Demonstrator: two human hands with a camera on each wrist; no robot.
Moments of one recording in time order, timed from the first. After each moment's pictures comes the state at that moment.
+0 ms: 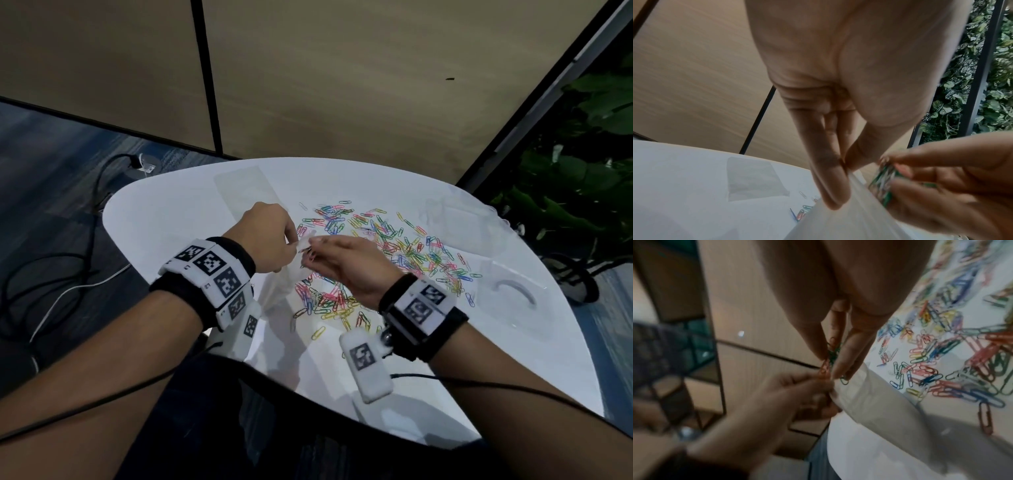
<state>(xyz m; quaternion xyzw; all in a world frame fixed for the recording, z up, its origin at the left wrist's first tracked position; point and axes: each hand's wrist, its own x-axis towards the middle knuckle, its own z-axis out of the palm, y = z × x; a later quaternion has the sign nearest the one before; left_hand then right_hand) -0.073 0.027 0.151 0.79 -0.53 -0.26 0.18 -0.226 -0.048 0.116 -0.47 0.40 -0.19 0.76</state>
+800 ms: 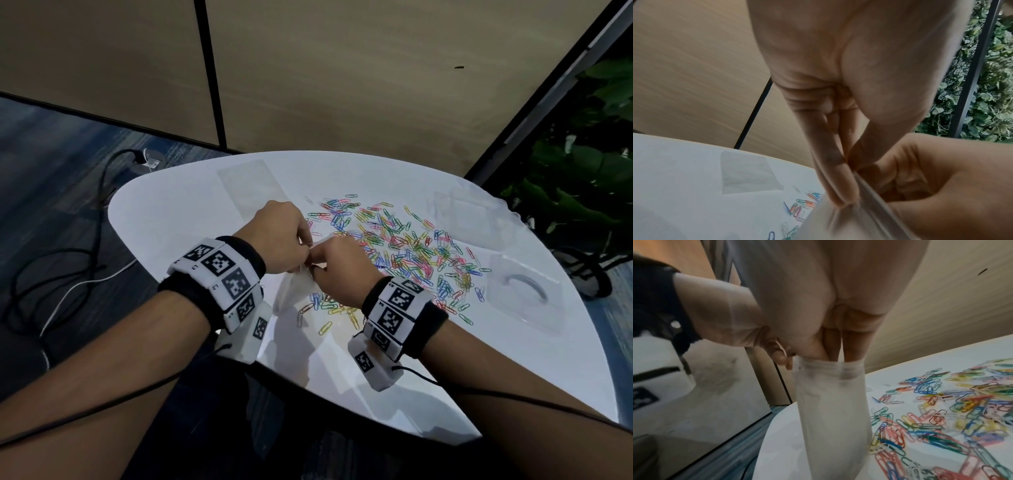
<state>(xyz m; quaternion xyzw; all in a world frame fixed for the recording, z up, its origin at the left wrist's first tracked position) -0.081 0.029 0.151 0.77 -0.54 -0.27 0.21 -0.211 -0.038 0.100 -0.92 0.30 -0.04 0.26</state>
